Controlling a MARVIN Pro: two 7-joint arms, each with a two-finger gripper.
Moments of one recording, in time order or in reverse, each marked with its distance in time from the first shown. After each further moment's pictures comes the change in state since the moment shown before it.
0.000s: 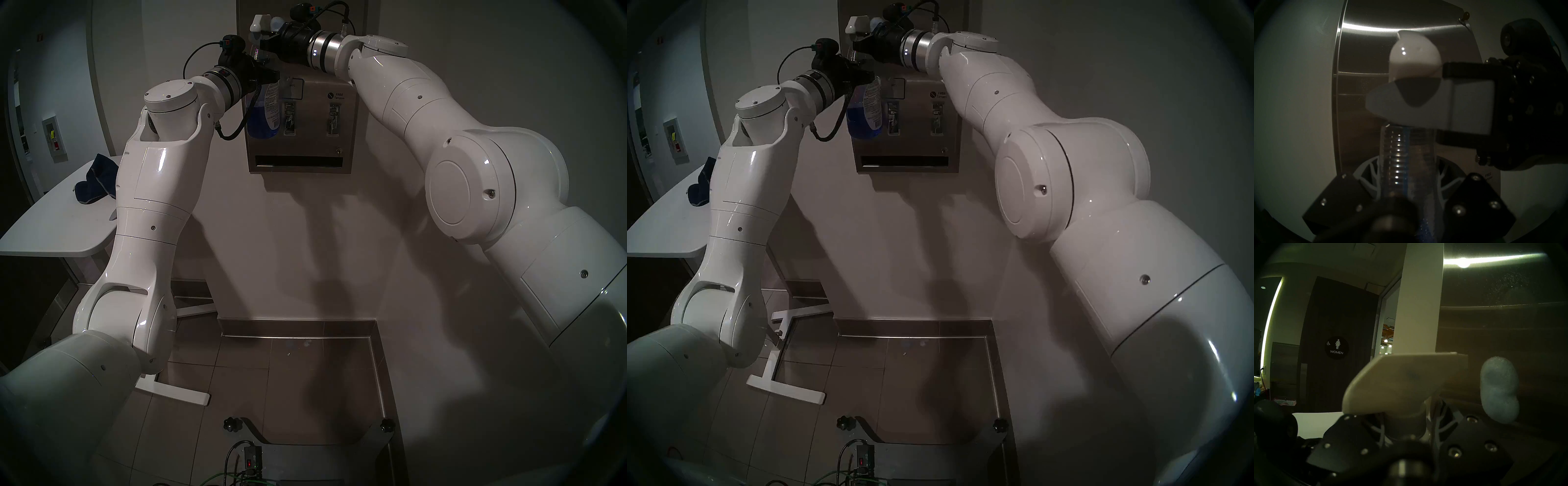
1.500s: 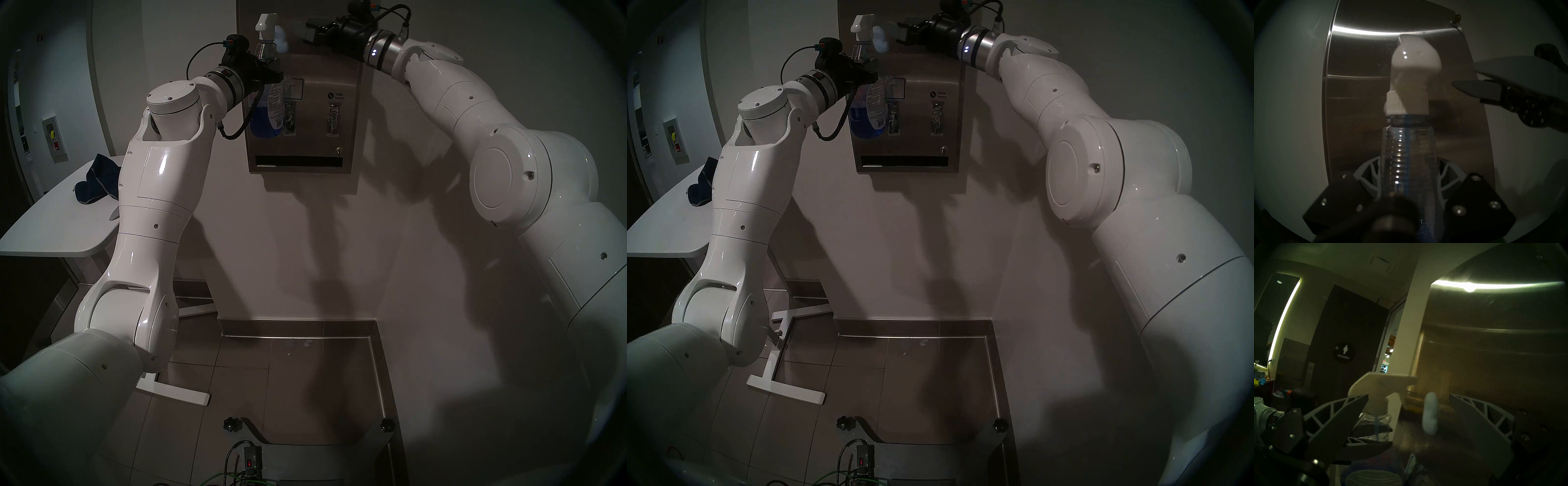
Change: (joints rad) left arm -0.008 -0.010 -0.003 0.026 0.017 -0.041 -0.045; right arm 0.024 0.196 0.074 0.052 0.028 -0.176 0.212
